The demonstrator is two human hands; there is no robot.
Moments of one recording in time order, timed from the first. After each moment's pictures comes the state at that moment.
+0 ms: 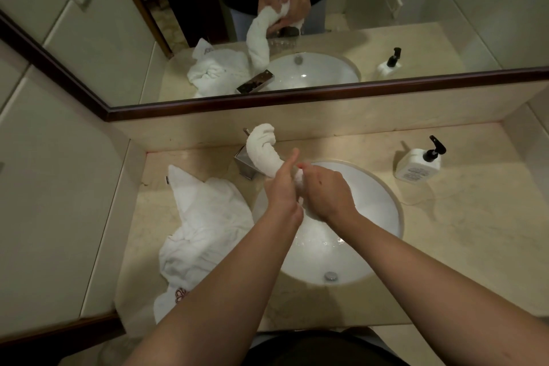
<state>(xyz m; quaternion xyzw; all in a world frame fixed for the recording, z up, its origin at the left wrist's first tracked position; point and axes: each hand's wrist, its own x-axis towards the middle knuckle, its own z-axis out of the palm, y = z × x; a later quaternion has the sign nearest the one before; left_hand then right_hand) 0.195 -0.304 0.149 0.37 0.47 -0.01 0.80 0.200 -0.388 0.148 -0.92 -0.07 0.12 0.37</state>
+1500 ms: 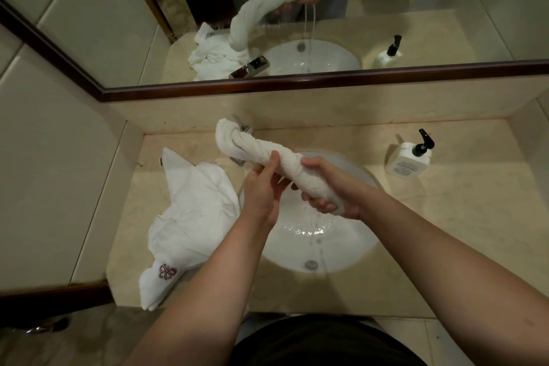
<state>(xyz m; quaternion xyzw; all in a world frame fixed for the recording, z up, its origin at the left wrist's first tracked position) 0.169 -0.322 0.130 0.43 0.30 0.03 0.85 0.226 -0.470 0.145 -0.55 0.05 0.56 0.62</state>
